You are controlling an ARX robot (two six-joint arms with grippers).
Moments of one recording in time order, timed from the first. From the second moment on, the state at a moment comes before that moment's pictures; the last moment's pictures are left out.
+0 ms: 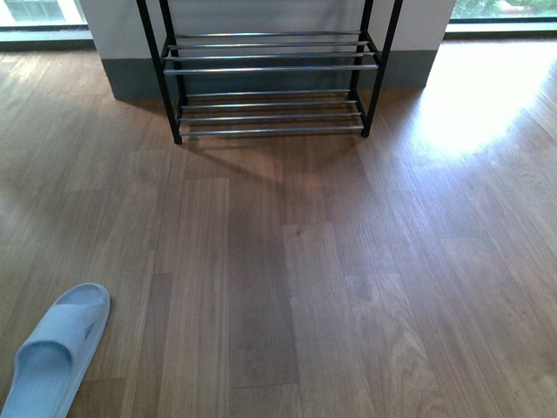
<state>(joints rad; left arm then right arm) 0.12 2.23 0.27 0.92 -0.26 0.09 -0.35 1.37 0.37 0.63 -0.21 -0.01</state>
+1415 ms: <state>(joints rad) 0.12 2.34 0.15 1.39 -0.20 0.11 -0.35 1.37 0.37 0.63 -0.21 -0.01</state>
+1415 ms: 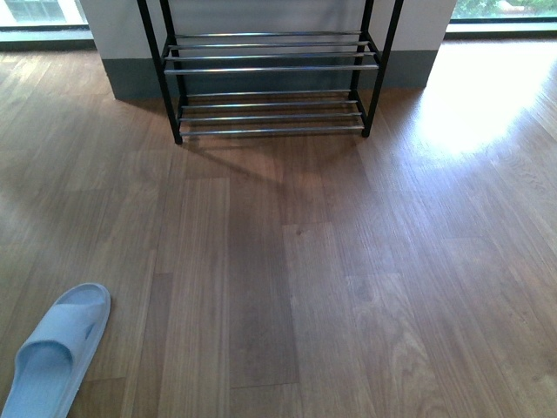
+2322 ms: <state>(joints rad) 0.12 2.34 0.15 1.39 -0.19 0.11 -0.35 1.37 0.37 0.63 -0.21 -0.01</state>
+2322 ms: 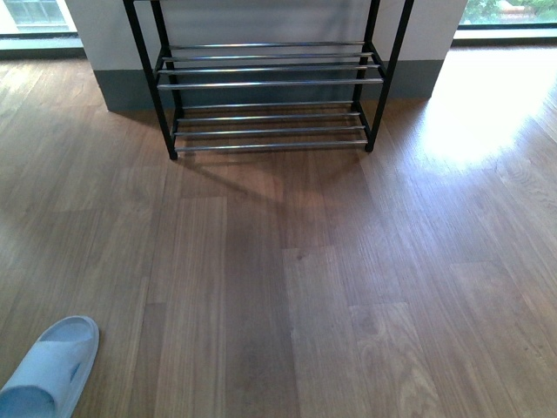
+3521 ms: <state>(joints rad) 0.15 2.02 0.25 0.77 -0.14 0.11 -0.35 1.37 0.37 0.63 -0.21 -0.01</state>
